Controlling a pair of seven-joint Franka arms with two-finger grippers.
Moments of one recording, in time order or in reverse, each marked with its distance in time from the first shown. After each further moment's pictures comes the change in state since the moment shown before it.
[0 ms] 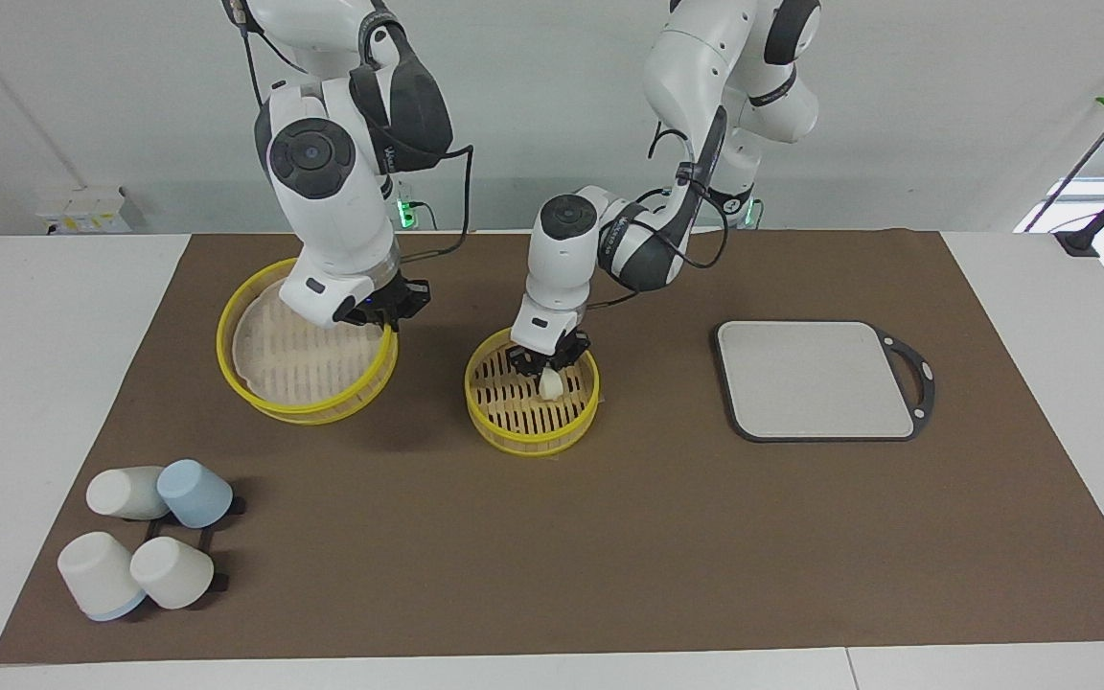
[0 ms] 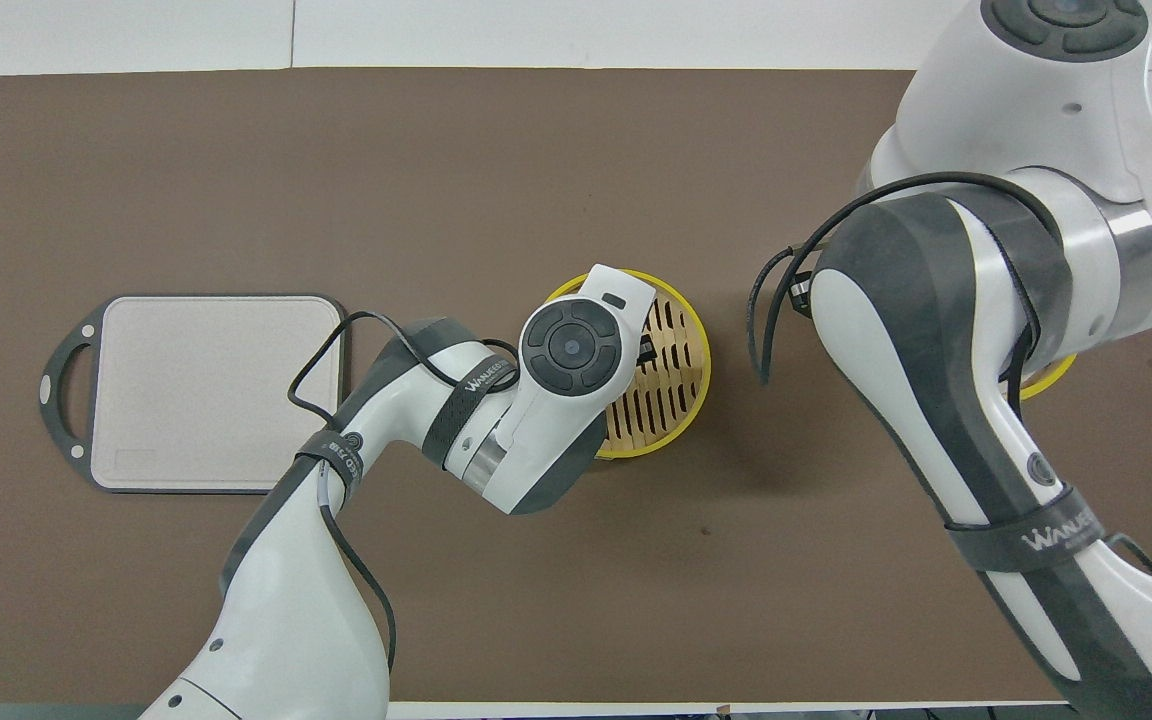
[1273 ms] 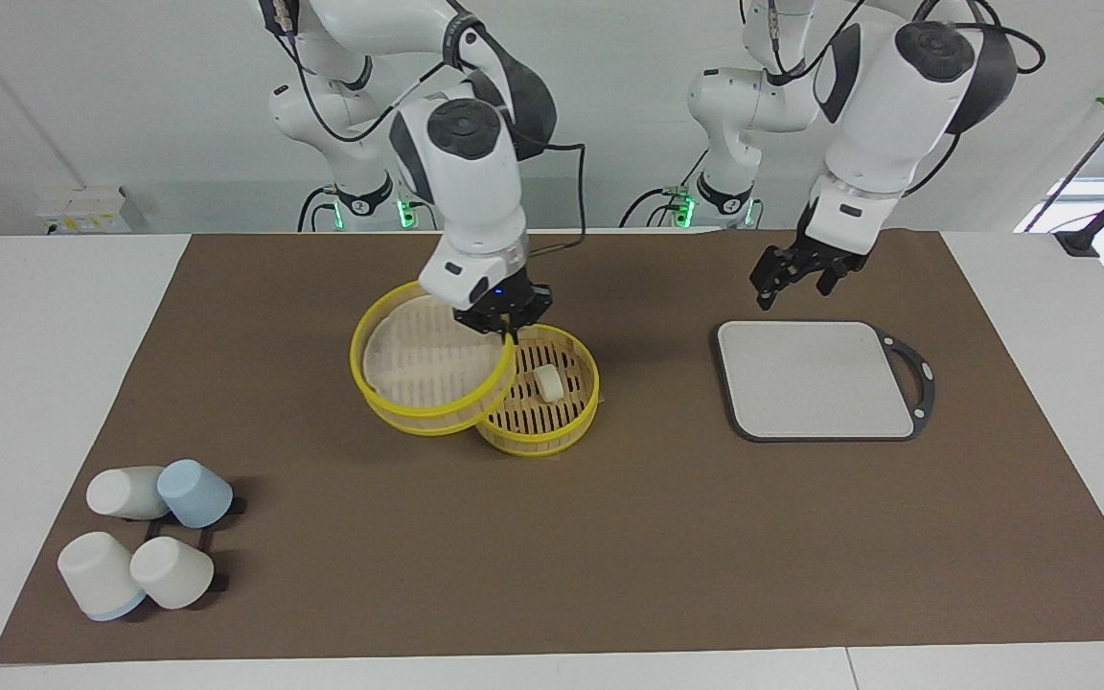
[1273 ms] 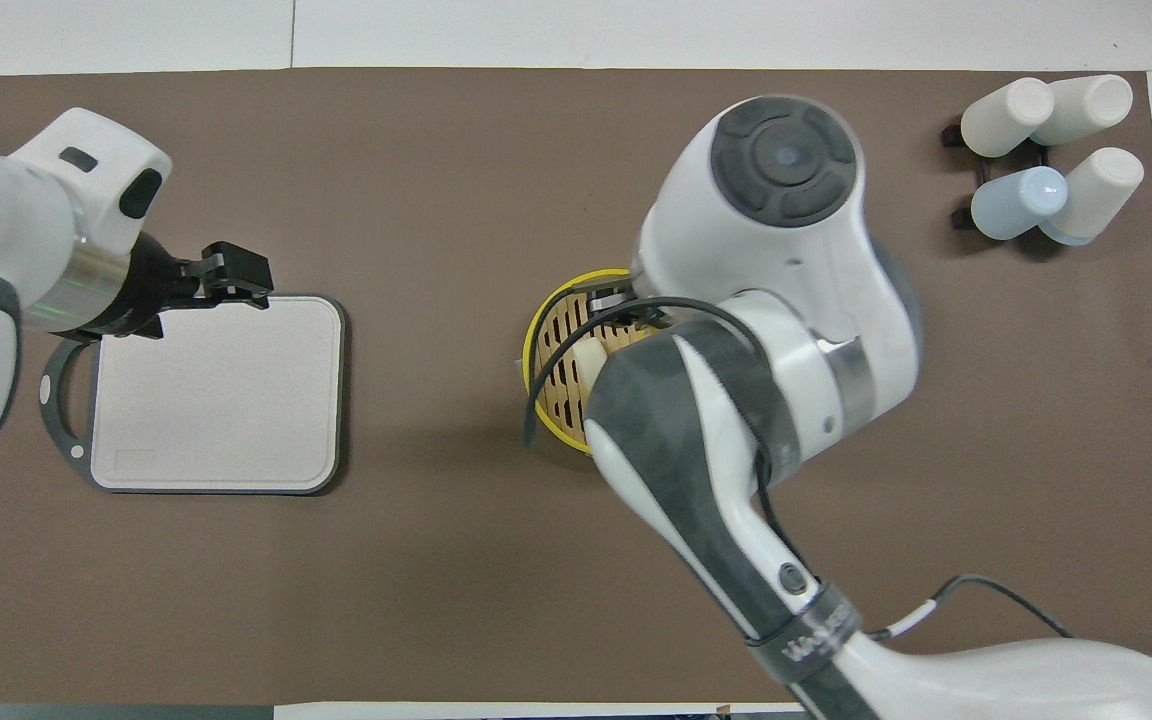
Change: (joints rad) left arm 0.502 -0.453 0.043 0.036 0.008 -0.591 0.631; right arm 0.265 0.049 0.013 -0.055 0.063 0.358 0.315
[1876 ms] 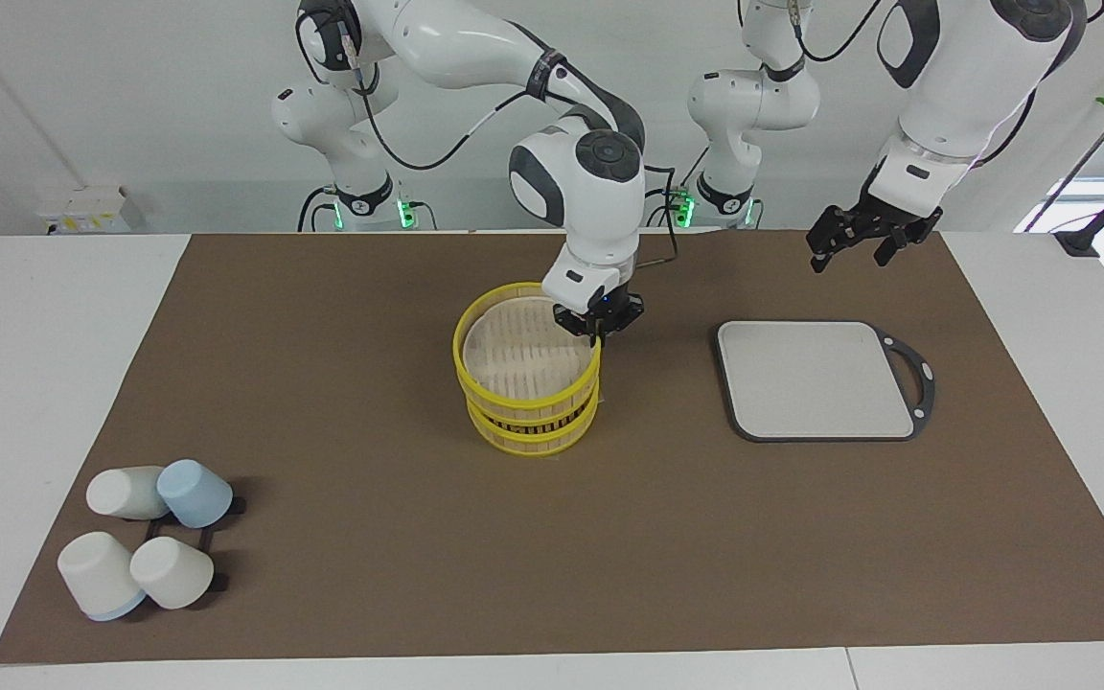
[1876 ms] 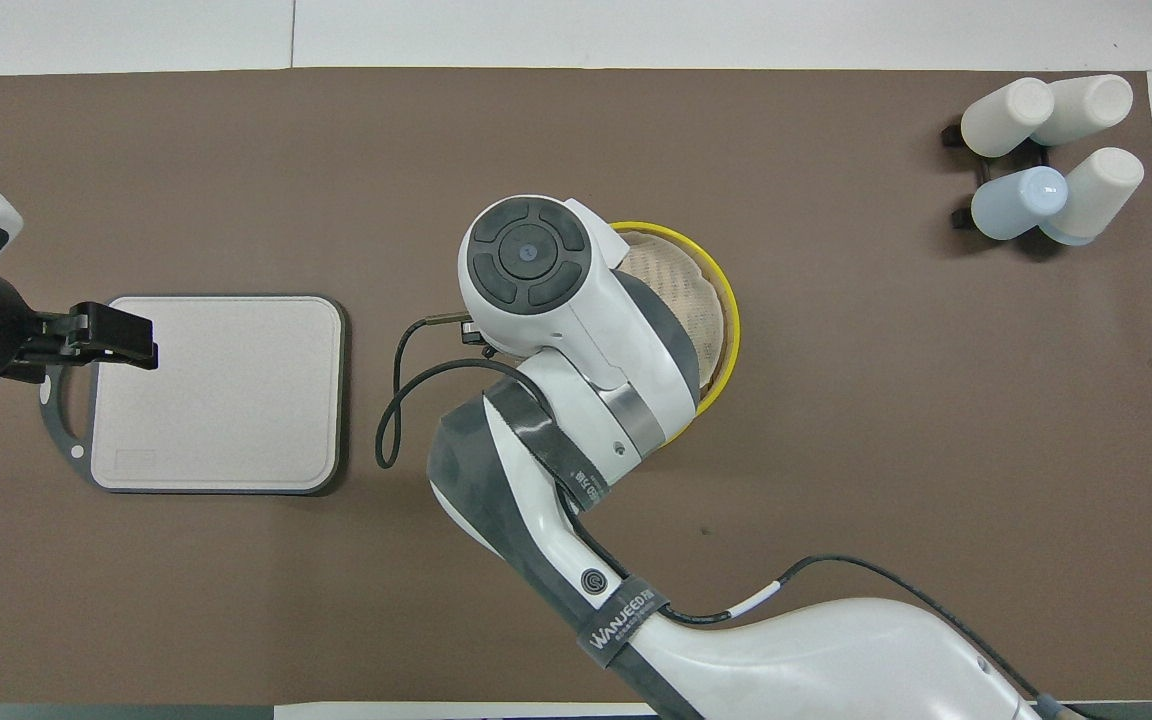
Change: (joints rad) left arm 0.099 -0.079 -0.003 -0.017 0.000 -0.140 0.214; right arm 0.107 0.182 -0.012 0.131 -0.030 0.097 0.171
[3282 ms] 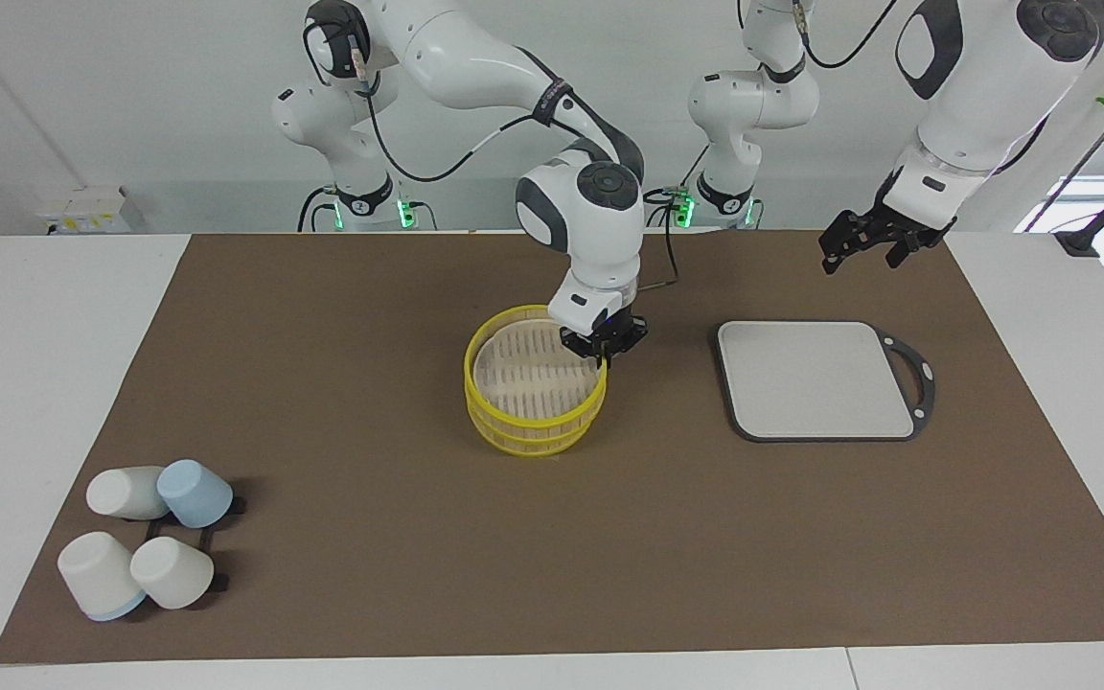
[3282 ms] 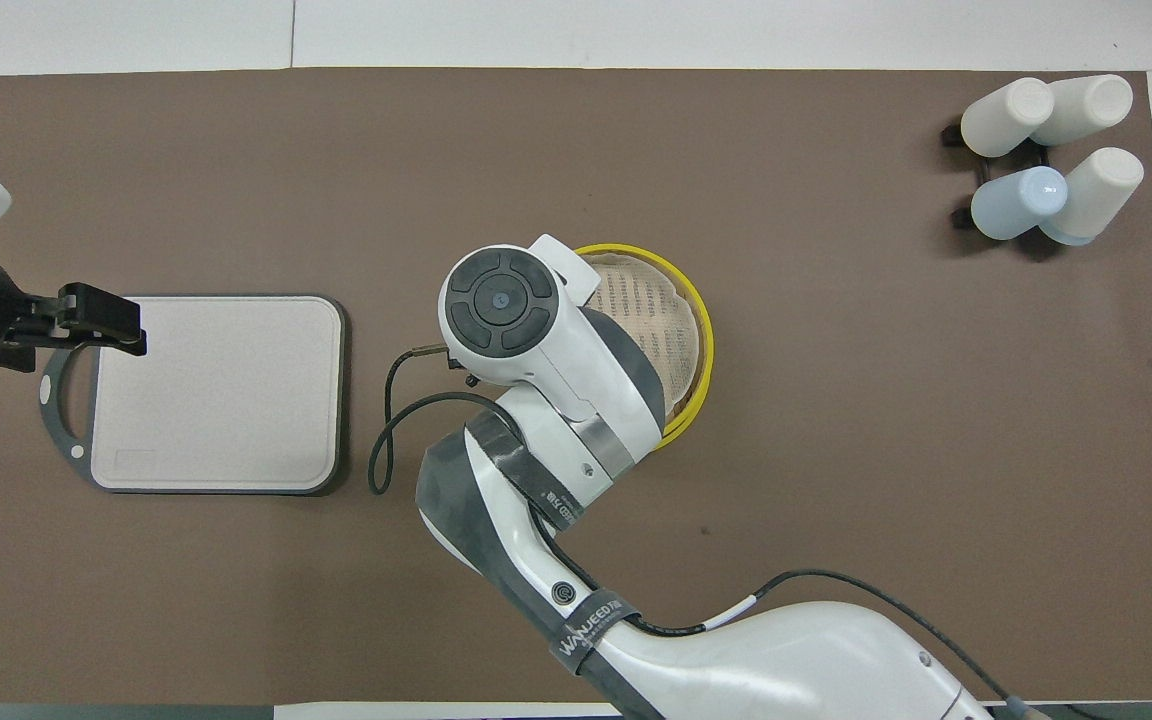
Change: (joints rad) left arm 0.061 0.071 -0.033 0.072 0.000 -0.014 0.029; right arm 0.043 0.014 0.000 -0.075 0.000 0.091 0.001
